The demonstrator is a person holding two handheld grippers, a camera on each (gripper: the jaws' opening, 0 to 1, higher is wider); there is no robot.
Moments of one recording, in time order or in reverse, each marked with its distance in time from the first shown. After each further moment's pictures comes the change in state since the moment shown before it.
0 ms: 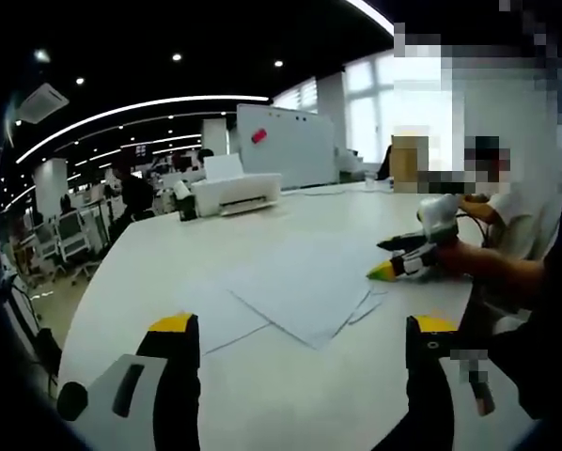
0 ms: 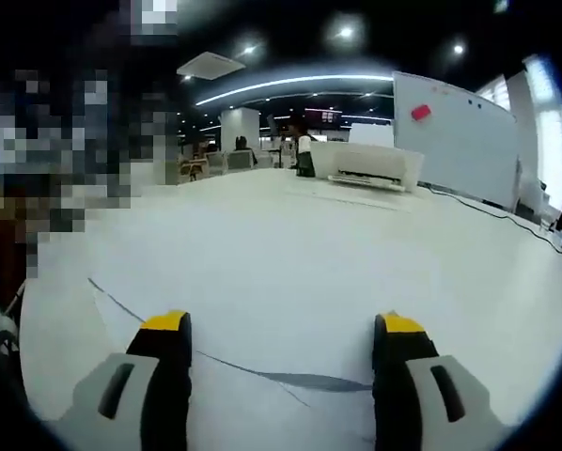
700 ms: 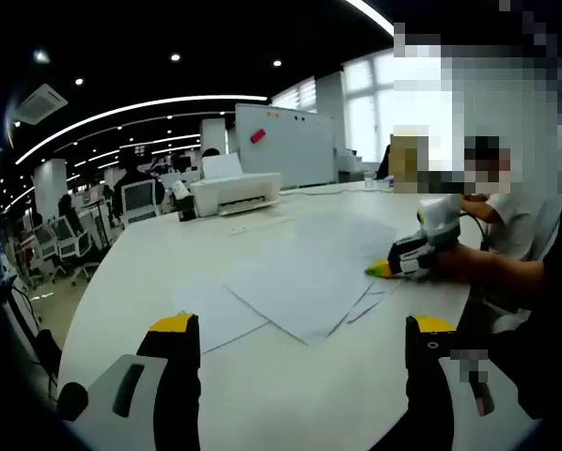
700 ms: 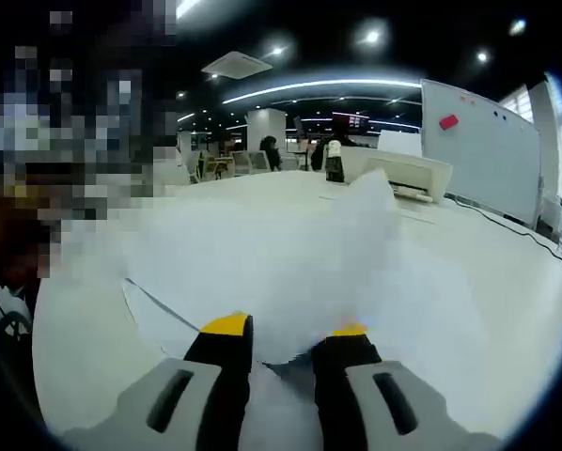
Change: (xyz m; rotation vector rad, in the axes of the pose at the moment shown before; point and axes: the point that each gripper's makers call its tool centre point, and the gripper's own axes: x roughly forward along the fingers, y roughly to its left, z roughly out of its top) left arm -0.001 -0.001 -0.001 0.004 0.003 -0.002; right arm 0.002 0.037 0.003 -0.094 -0.009 0.118
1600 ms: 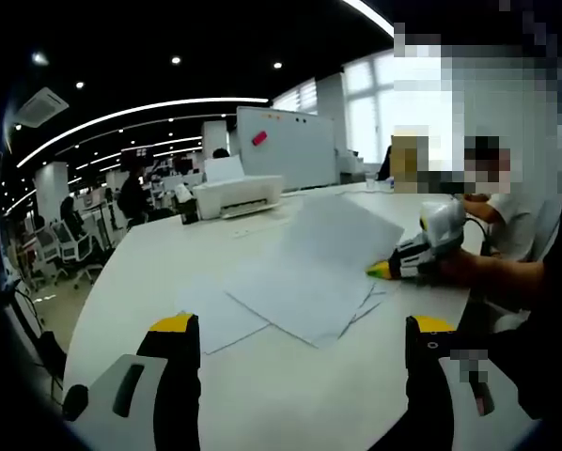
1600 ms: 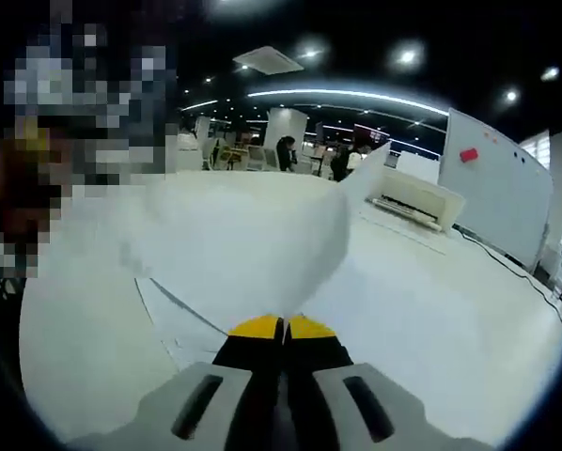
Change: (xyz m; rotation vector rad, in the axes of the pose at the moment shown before) left arm -0.006 0.003 0.004 0.008 -0.006 0.011; right arm 0.009 0.000 0.002 -0.141 0.005 0.002
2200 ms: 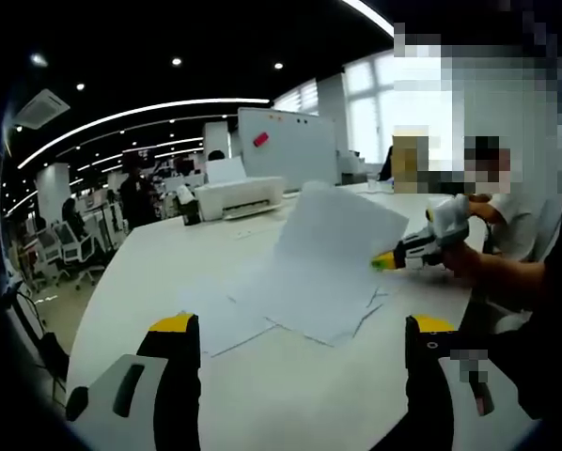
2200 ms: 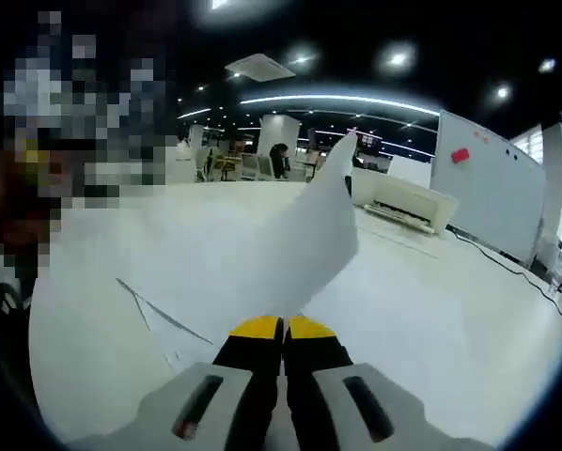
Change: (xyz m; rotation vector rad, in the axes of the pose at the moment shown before) left arm -0.001 0.003 0.003 0.005 -0.003 0.008; right arm -0.016 -0.008 0.024 0.020 -0.057 -0.033
